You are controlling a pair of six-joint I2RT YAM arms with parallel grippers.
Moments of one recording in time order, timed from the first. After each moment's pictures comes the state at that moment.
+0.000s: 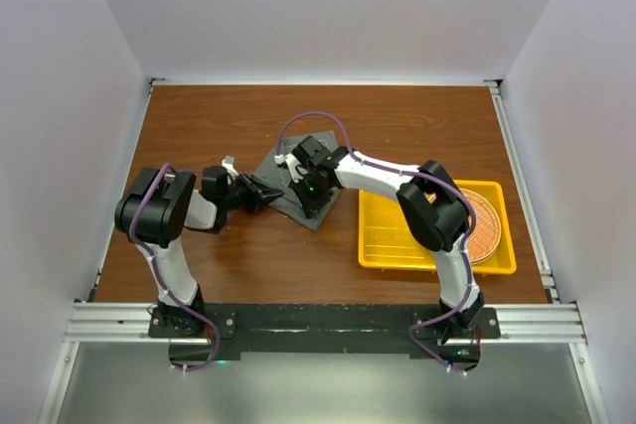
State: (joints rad) left arm -0.15 1.89 0.50 0.81 0.56 -1.20; right arm 0.79 2.09 1.53 -0.61 -0.19 0.04
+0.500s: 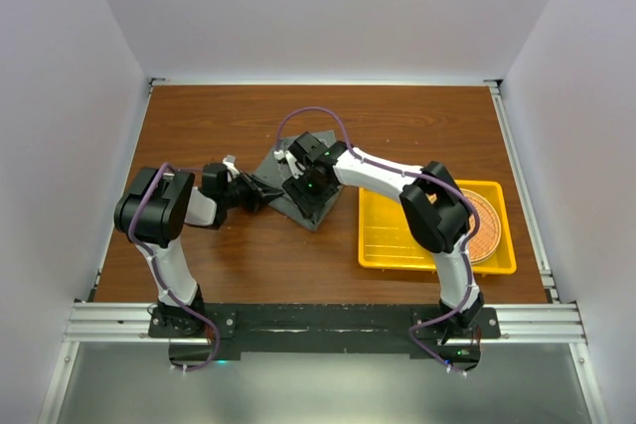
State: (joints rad) left arm -0.14 1.89 0.54 0.74 0.59 -1.19; right arm 0.81 2.08 1.59 -0.71 -0.09 0.07
